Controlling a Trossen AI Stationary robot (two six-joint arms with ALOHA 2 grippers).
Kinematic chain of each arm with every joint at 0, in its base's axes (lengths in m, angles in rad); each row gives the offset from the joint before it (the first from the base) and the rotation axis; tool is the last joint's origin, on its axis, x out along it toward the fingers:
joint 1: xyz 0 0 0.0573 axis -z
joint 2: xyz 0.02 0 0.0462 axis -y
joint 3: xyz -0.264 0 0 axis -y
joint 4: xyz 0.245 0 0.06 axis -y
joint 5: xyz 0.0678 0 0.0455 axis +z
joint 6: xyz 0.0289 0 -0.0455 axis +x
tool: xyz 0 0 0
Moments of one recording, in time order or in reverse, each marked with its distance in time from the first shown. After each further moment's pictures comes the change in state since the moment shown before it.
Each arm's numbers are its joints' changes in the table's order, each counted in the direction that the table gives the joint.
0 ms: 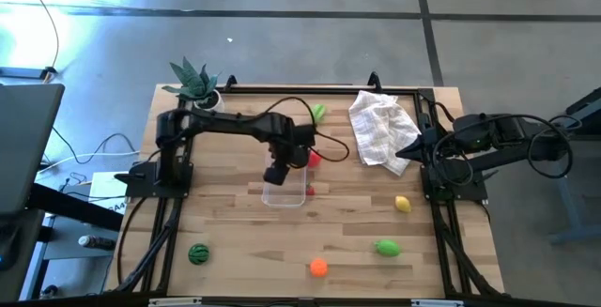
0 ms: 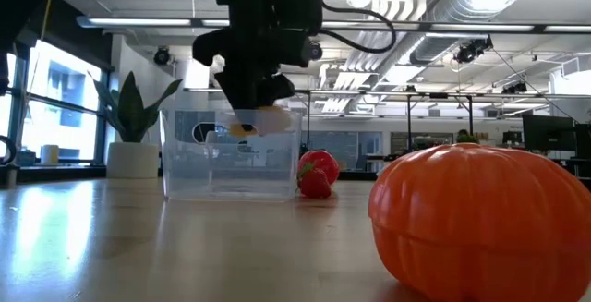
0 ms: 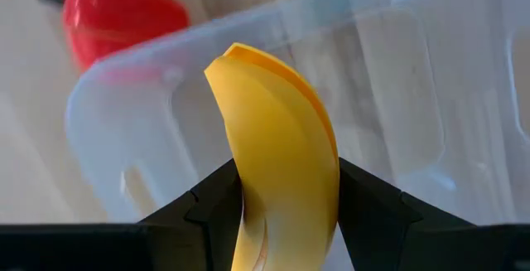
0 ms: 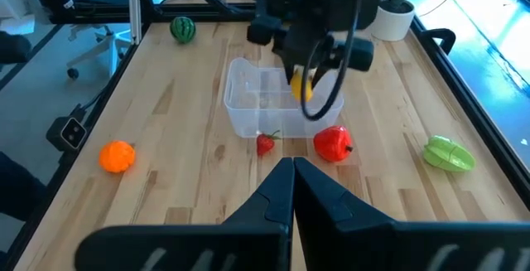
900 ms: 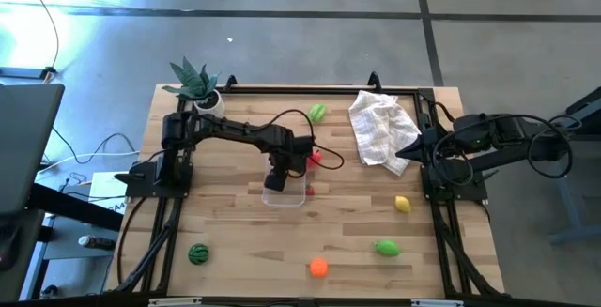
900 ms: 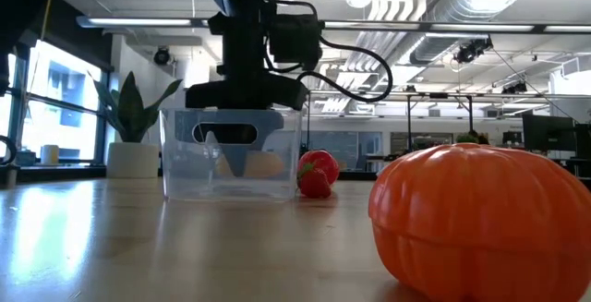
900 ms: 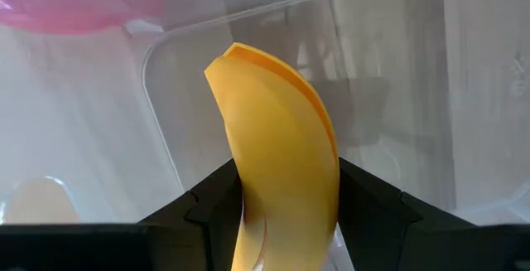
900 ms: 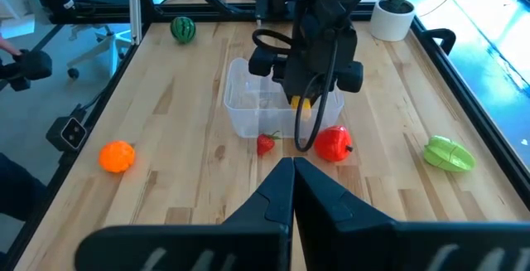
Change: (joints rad) left arm 0.011 -0.042 -0.151 0.155 0.087 -0.086; right arm 0.000 0.000 0.000 0.000 0.000 0.000
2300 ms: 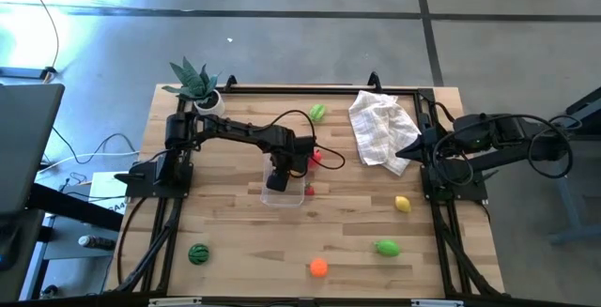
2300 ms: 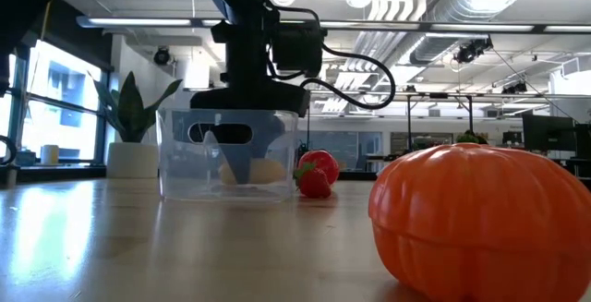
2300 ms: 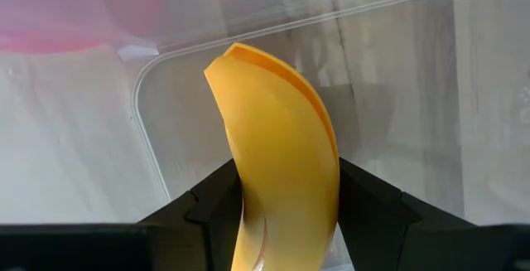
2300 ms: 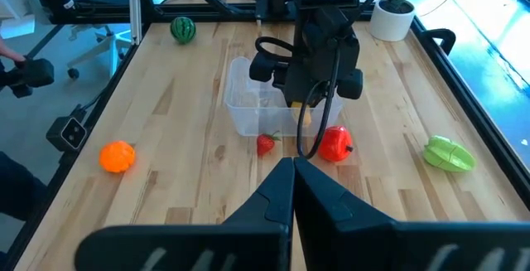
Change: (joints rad) left arm -0.001 -0.031 0.001 0.028 -0.032 -0.004; right arm 0.000 0.000 0.000 0.000 0.000 0.000
